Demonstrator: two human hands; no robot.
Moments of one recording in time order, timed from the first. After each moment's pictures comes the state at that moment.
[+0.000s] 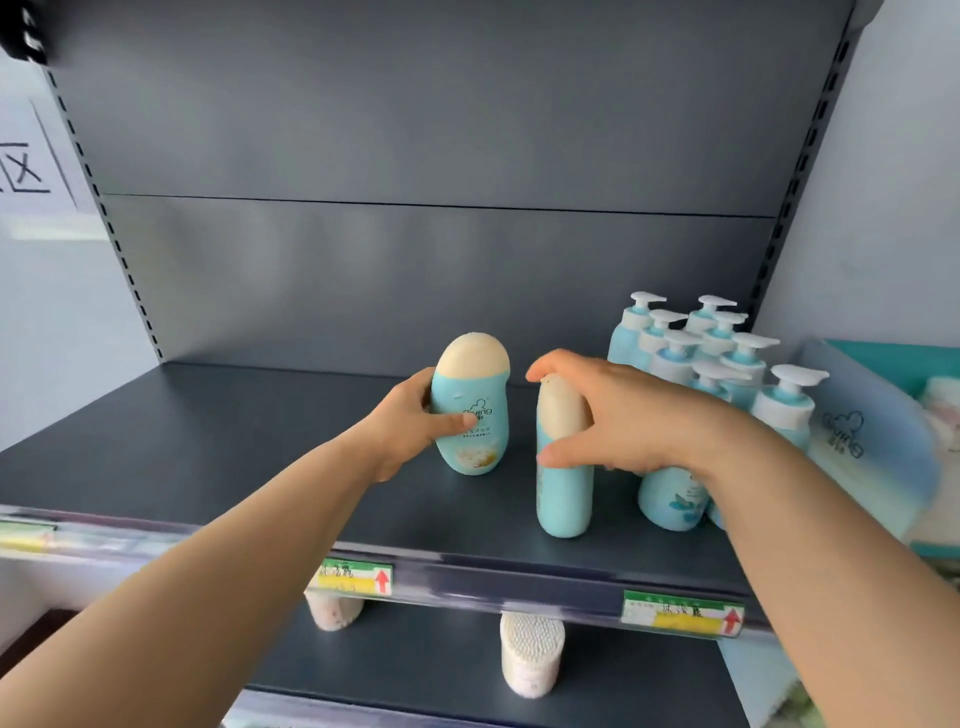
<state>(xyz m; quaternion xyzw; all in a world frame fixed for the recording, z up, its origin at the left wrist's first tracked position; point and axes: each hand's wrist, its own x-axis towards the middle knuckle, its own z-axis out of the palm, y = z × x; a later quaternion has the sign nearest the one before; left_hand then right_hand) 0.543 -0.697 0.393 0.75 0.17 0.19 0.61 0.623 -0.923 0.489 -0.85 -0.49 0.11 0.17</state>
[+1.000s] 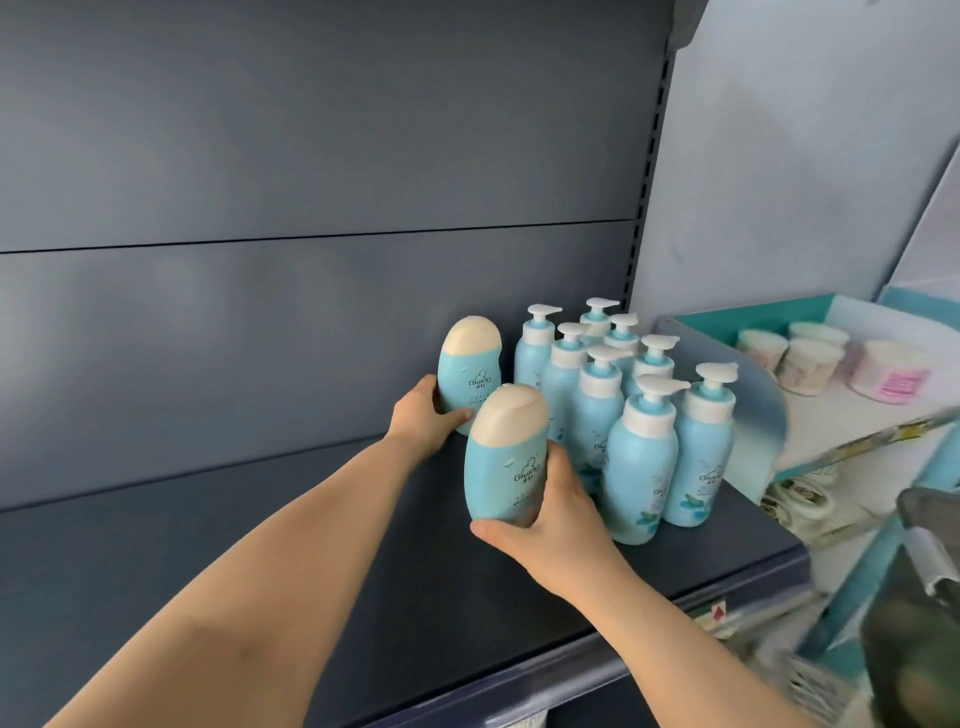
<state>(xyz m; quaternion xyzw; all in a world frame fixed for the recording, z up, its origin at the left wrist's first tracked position) 0.720 -0.673 0.371 0.88 0.14 0.14 0.43 0.629 -0.877 0.365 -0.86 -0.19 -0.01 0.47</state>
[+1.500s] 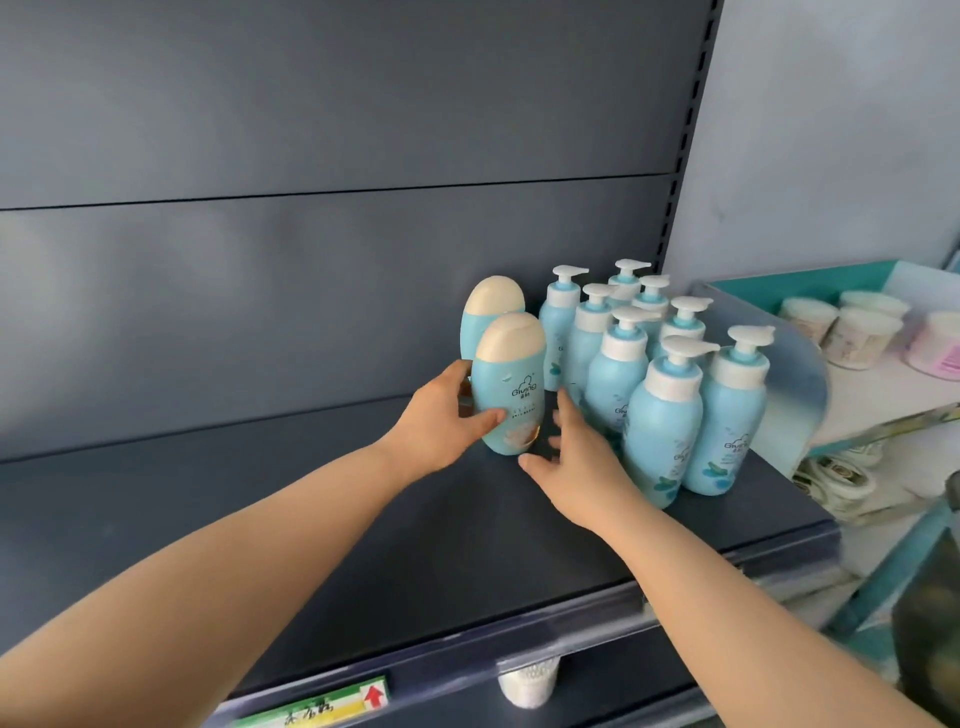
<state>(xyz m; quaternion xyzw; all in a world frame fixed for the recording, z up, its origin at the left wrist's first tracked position) 0.640 -0.700 0.384 0.88 0.01 0.14 0.44 0.658 -0.874 0.367 -0.89 -0.21 0.03 0.40</state>
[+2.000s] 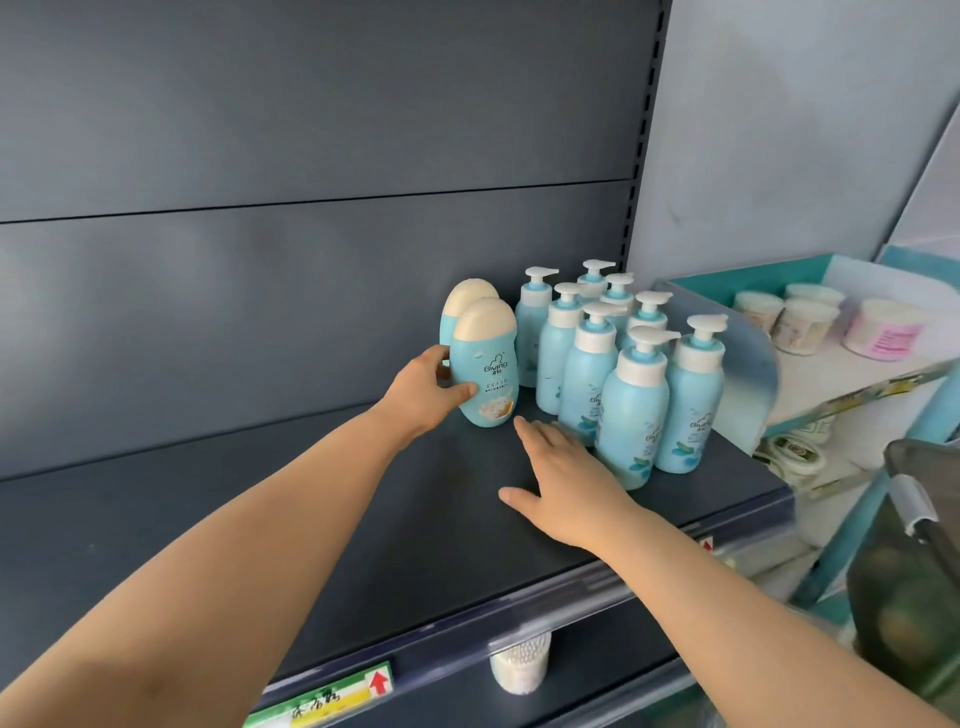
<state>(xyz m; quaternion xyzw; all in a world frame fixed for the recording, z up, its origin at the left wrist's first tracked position) 0.667 -0.688 0.394 0.88 0.06 0.12 0.46 0.630 -0.888 0.370 -0.95 -0.29 0.01 0.14</state>
